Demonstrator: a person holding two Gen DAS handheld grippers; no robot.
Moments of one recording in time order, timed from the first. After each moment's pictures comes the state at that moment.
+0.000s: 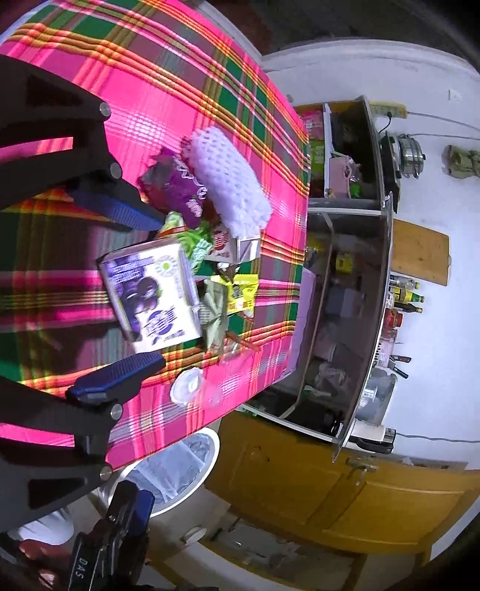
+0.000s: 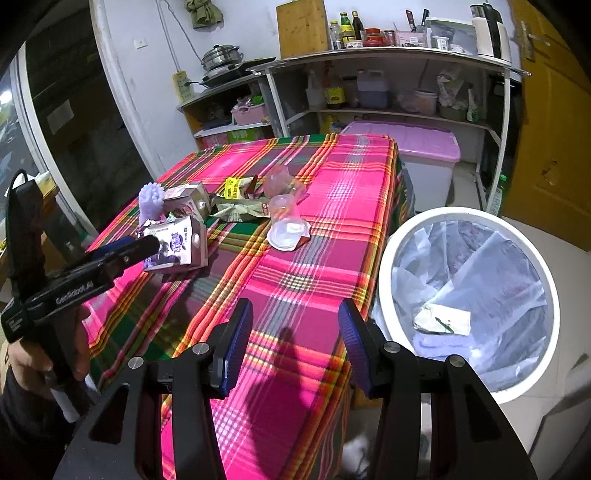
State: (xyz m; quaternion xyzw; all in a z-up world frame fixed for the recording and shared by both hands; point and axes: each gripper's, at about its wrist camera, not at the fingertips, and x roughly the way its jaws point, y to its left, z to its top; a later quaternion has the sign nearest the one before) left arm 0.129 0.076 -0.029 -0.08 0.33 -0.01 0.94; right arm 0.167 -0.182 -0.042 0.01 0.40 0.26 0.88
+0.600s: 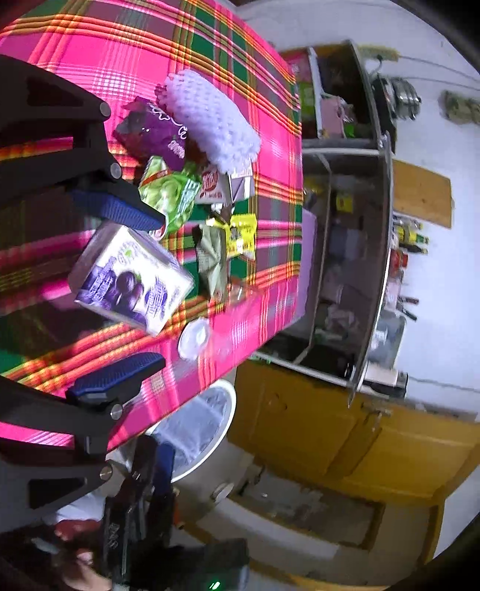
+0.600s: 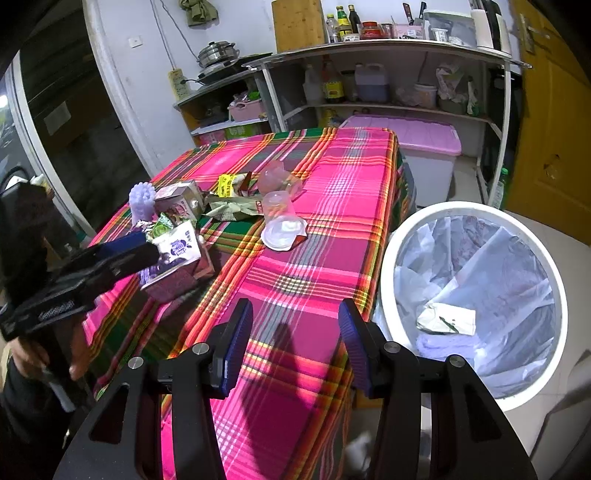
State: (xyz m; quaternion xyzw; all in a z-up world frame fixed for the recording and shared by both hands) left arm 0.136 0.066 -0.032 -0.07 0.33 -0.13 0.93; right arm 0.178 -0.178 -0.053 0.01 0.41 0.26 0.87
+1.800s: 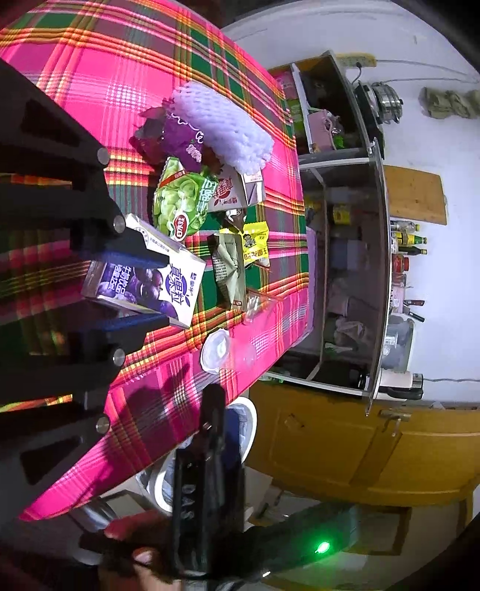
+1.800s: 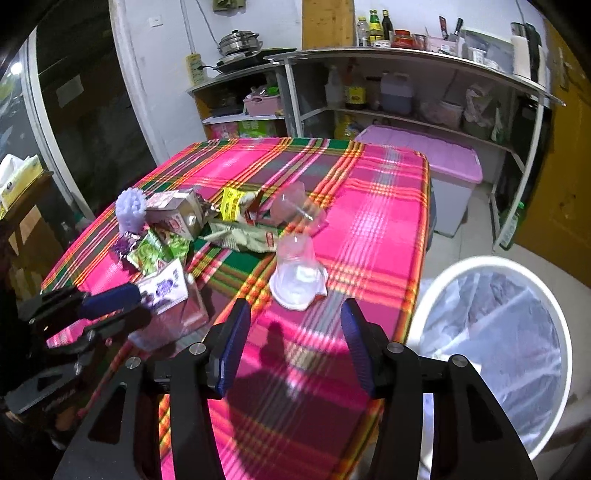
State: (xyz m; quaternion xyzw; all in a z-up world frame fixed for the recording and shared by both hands) left arm 0.130 0.047 -0.044 -0.01 0.34 -0.08 0.94; right arm 0.234 -0.132 -0.050 -0.04 0.40 0.28 0.87
